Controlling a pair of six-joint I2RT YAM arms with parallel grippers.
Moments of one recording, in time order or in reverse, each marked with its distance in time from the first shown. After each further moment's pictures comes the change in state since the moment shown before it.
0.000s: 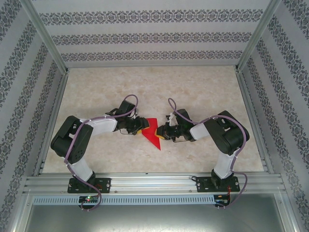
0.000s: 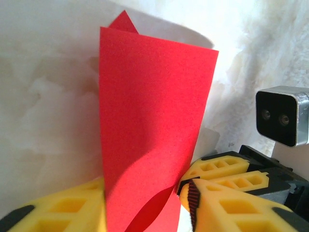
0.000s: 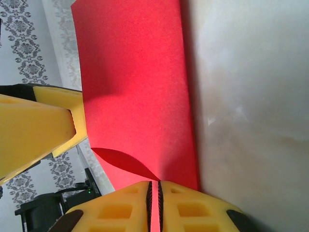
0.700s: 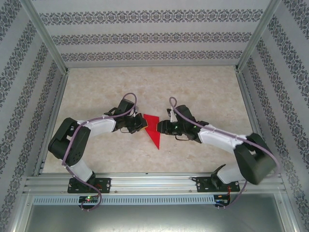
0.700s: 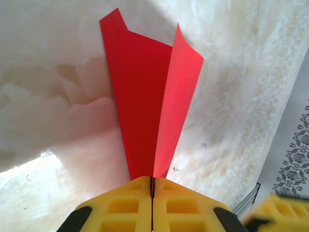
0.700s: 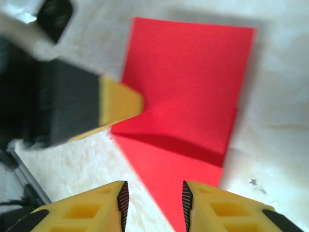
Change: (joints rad) left arm 0.000 -0.042 -0.006 0.044 0.010 -0.053; right arm 0.156 -0.466 0.073 -0.511 0.456 -0.315
